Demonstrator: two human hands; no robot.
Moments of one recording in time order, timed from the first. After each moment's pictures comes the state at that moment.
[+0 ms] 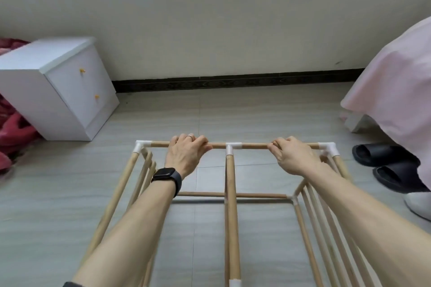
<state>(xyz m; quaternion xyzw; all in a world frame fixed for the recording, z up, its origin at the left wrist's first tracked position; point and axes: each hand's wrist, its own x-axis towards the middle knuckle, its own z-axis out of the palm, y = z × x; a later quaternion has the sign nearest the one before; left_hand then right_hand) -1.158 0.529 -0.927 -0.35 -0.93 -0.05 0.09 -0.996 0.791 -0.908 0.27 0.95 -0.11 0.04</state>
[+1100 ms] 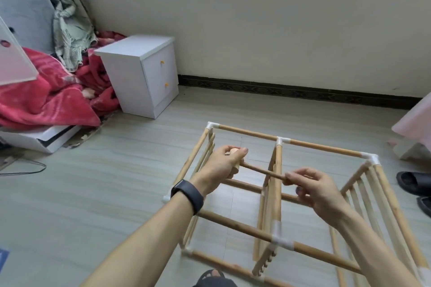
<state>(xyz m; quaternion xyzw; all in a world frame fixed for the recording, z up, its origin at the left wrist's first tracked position) -1.005 0.403 -0.852 -0.11 -0.71 -0.65 -0.26 -0.882 0.626 -0.870 0.19 0.65 -0.73 -0.03</state>
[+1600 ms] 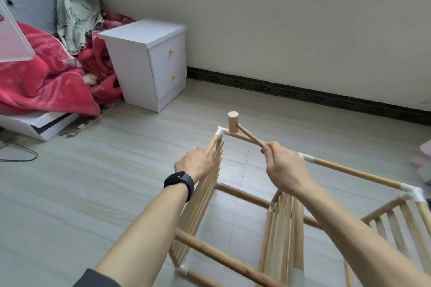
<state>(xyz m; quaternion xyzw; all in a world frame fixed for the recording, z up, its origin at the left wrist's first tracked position) -1.124 0.365 -0.914 -0.02 -0.98 -0.19 -0.10 -1.031 0.574 -0.866 0.10 0.97 -0.21 -0.08</state>
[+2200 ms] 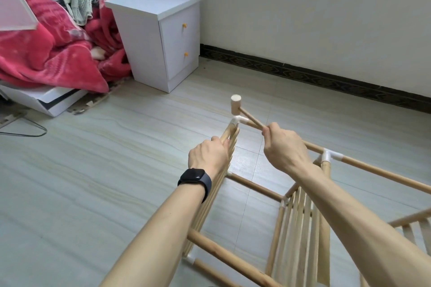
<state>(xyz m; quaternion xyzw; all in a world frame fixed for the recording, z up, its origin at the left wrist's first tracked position) -1.132 0.373 -0.934 -0.05 -0.99 -0.14 -0.02 -1.102 0.553 -0.892 0.06 0.98 -0.19 -0.08</state>
